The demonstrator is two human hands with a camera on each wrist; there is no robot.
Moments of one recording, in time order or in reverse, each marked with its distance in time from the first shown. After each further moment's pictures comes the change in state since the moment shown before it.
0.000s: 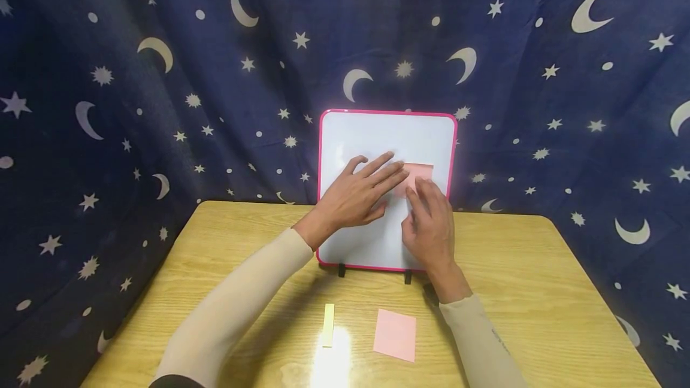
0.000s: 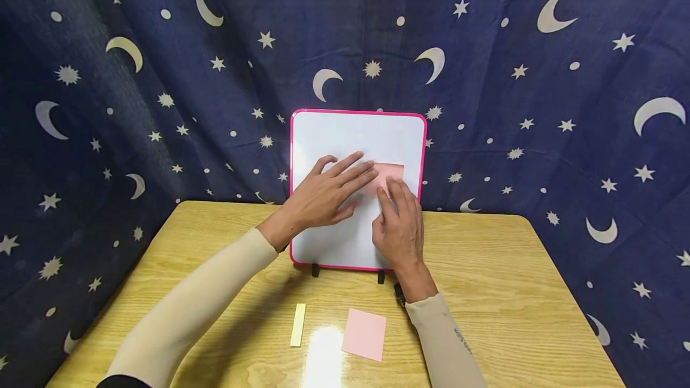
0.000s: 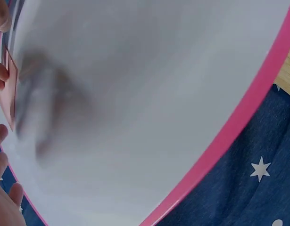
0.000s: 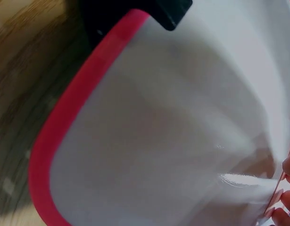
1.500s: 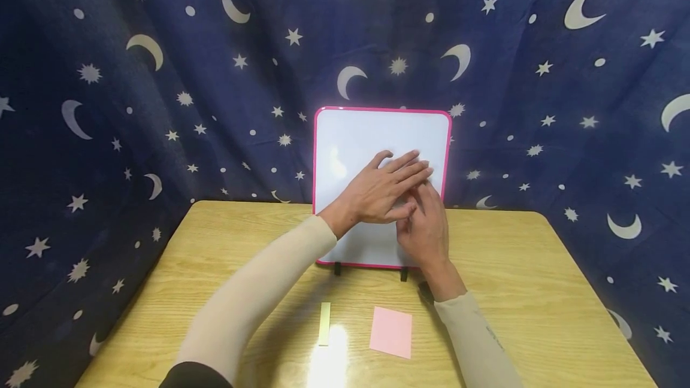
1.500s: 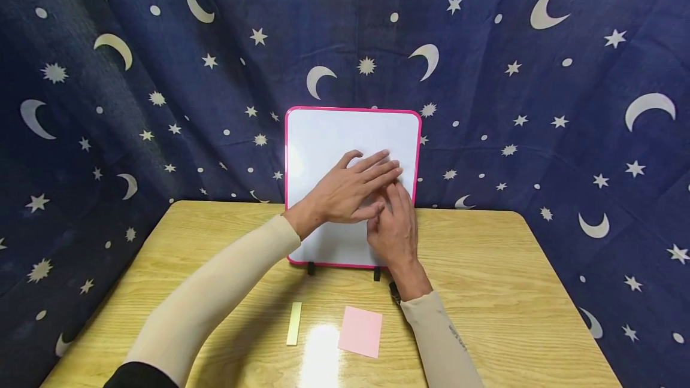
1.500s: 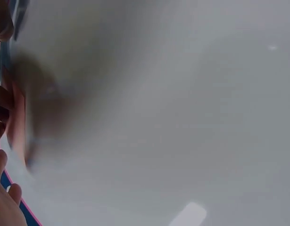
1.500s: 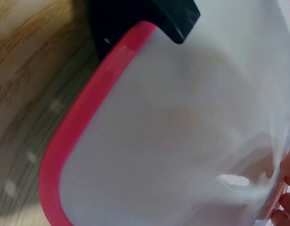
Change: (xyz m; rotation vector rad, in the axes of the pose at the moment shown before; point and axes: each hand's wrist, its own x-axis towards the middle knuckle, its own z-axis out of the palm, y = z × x) left_hand 0.045 0.020 0.008 -0.115 -0.002 0.077; right_hand 0.000 0.000 -0.001 0.026 -0.040 -0.013
